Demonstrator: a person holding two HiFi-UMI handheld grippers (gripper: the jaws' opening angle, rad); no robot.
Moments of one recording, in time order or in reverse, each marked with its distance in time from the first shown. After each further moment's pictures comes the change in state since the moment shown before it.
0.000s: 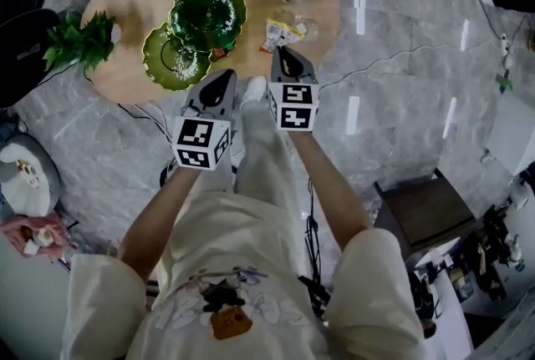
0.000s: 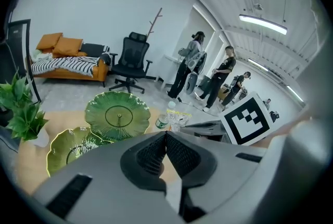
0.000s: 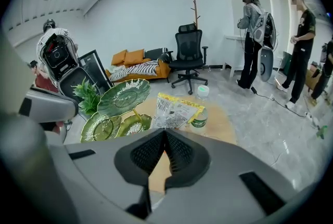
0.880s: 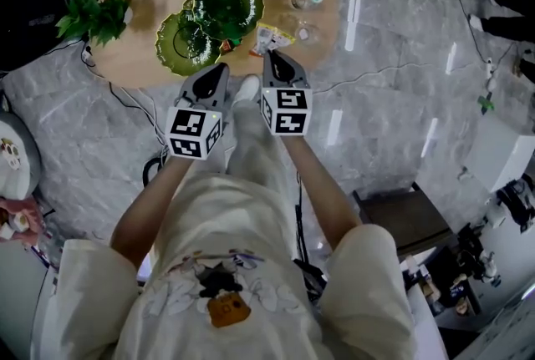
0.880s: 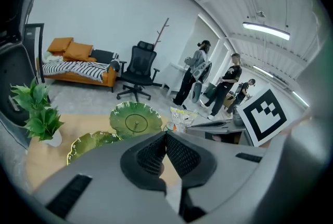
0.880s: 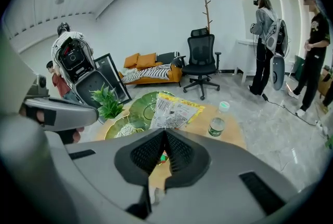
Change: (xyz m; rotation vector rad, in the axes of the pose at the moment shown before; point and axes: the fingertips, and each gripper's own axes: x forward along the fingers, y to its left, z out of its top) left arm -0.057 0.021 0.017 -0.041 -0.077 0.058; right arm -0.043 0.066 0.036 -0.058 -0.029 0.106
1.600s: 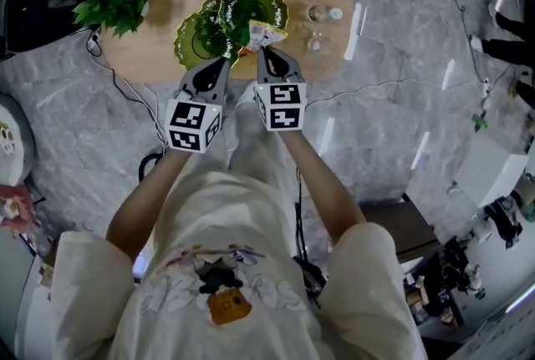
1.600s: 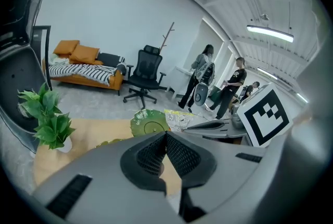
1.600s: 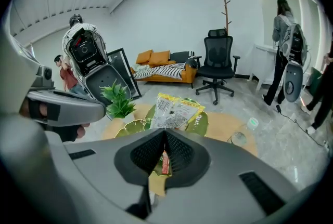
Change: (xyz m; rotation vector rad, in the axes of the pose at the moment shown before) left arm -0.021 0.055 0.023 -0.018 -0.033 0.040; right arm 0.037 0.064 0.033 -0.121 0.021 0.084
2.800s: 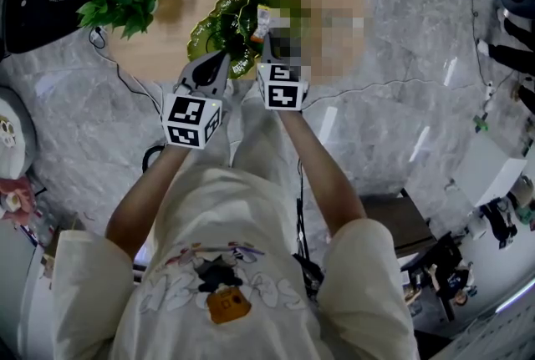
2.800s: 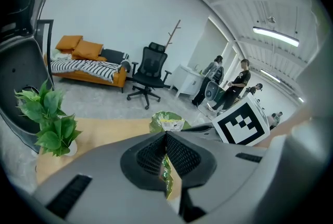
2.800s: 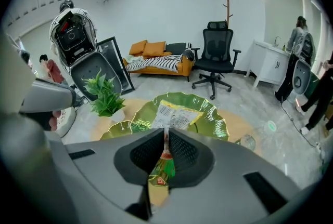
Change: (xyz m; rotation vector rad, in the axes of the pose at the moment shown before) left arm 0.010 0.063 0.013 -0.033 0.028 0.006; right arm 0.082 0.002 0.012 0.013 0.091 -0.065
